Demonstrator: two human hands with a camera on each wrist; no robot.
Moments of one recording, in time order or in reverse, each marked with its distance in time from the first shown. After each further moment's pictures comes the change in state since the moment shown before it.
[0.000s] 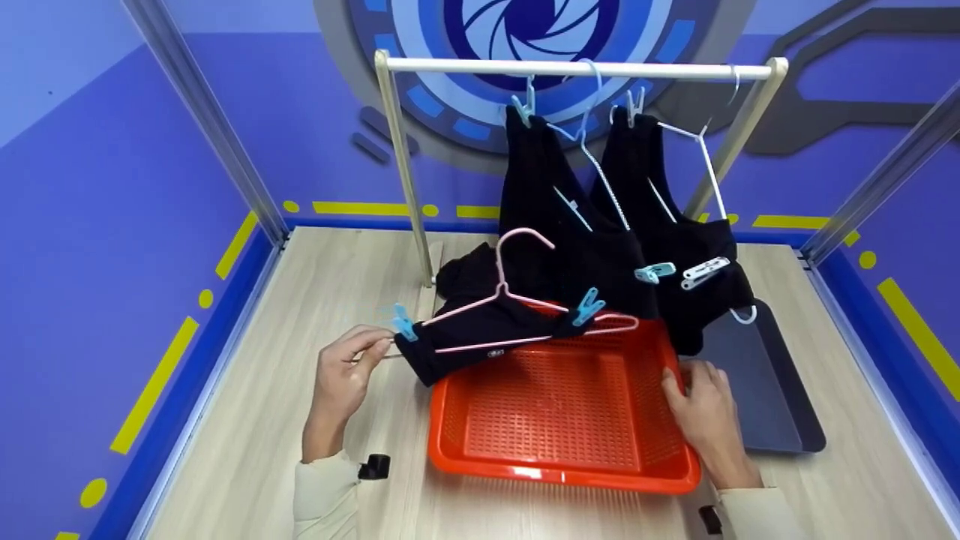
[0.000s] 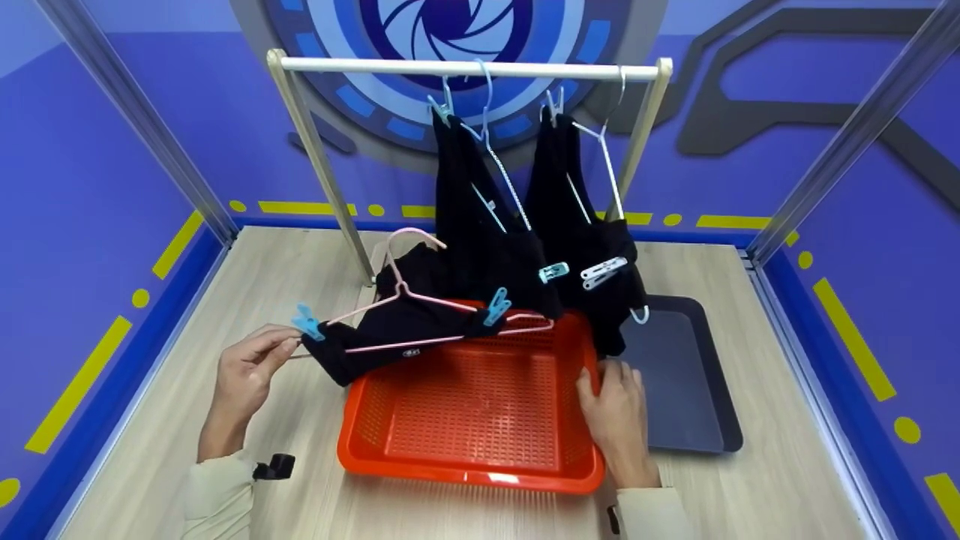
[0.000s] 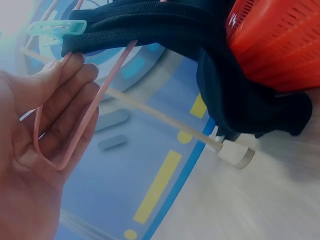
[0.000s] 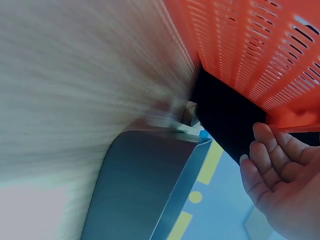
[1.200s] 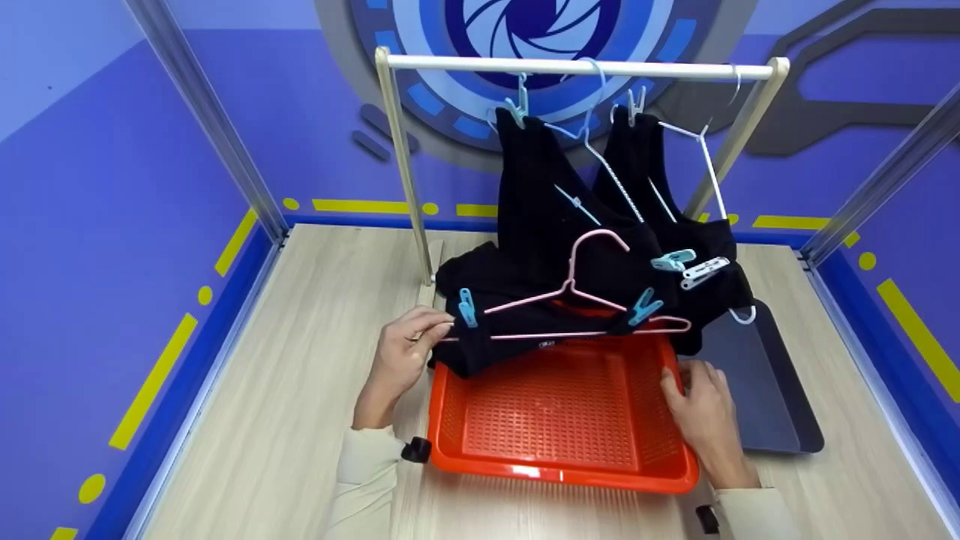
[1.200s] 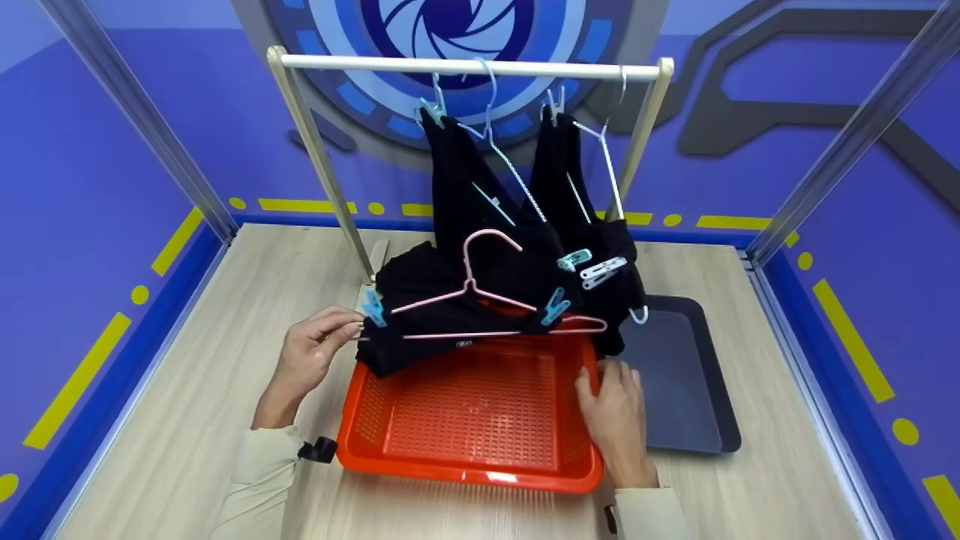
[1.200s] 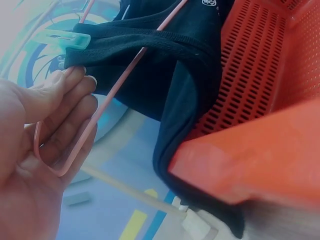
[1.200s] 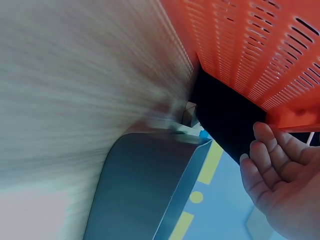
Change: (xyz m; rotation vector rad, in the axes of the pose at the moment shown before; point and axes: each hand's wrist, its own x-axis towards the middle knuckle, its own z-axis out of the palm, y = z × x) left_hand 0.025 -0.004 0.066 -0.110 -0.122 -0.086; right_hand 0.000 -0.002 -0.001 0.000 -0.030 0.040
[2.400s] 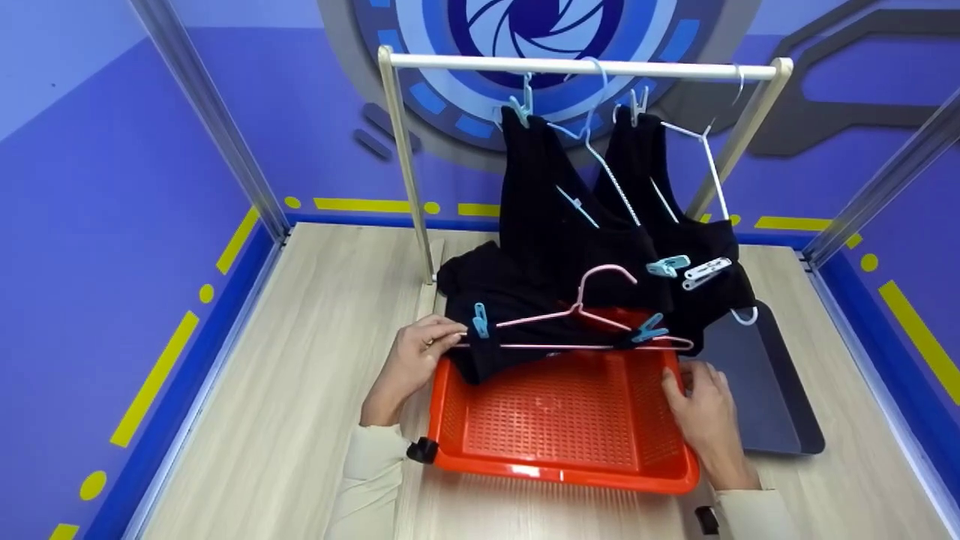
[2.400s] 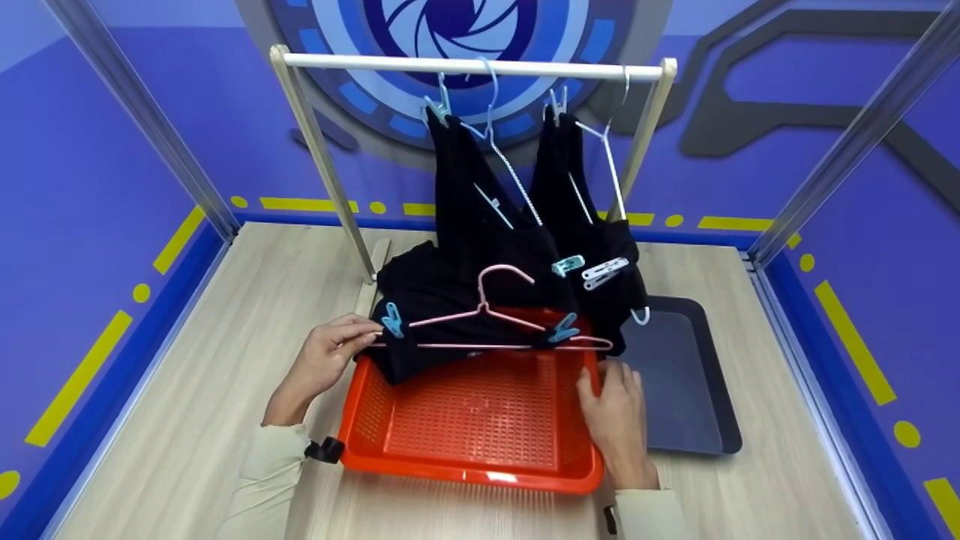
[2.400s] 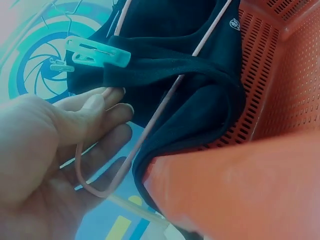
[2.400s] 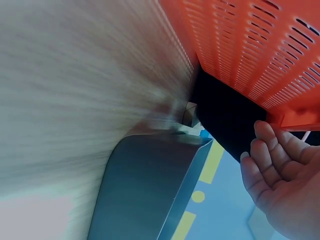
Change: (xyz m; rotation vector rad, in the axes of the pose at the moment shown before) left_hand -0.004 -0.008 0.008 0.136 -0.162 -0.169; right_hand 0.001 0.001 0.002 0.019 0.033 -0.016
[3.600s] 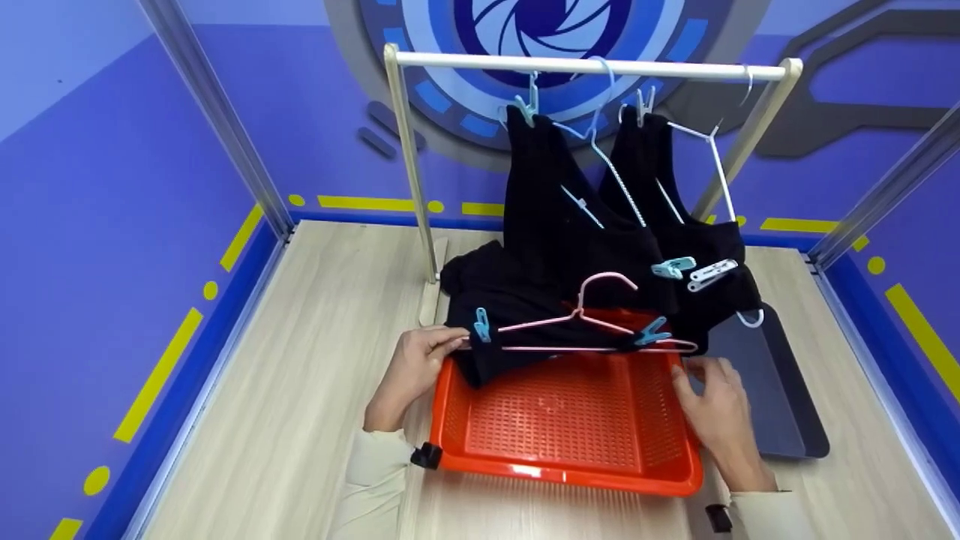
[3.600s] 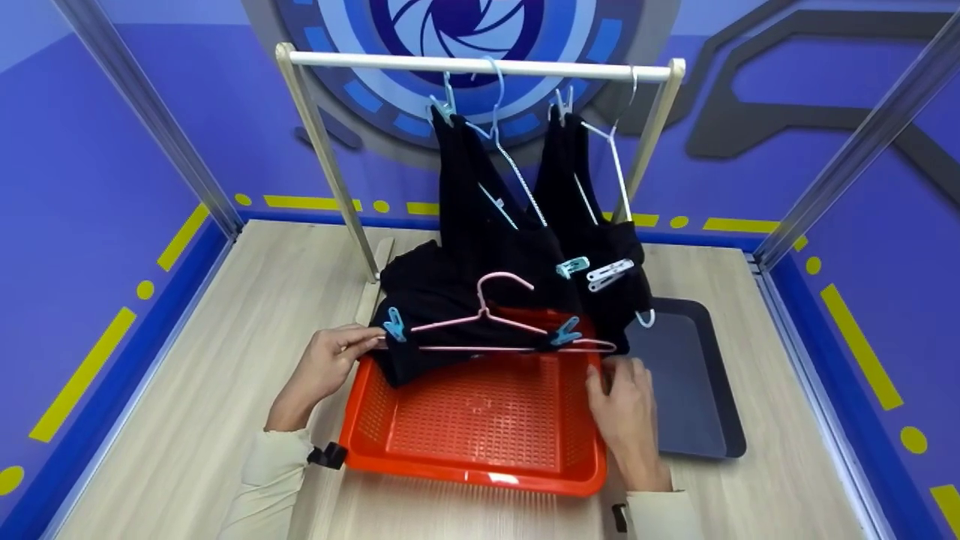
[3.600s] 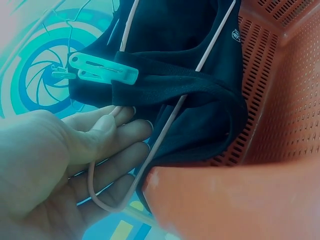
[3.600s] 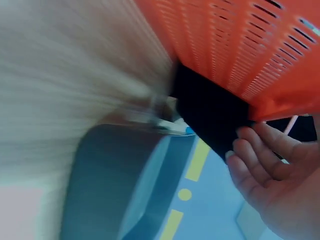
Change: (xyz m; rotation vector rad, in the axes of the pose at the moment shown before) left_hand -0.007 0.008 0.002 0.036 -0.023 -0.067; right_hand 0.007 -0.005 -0.015 0.018 0.006 -0.052
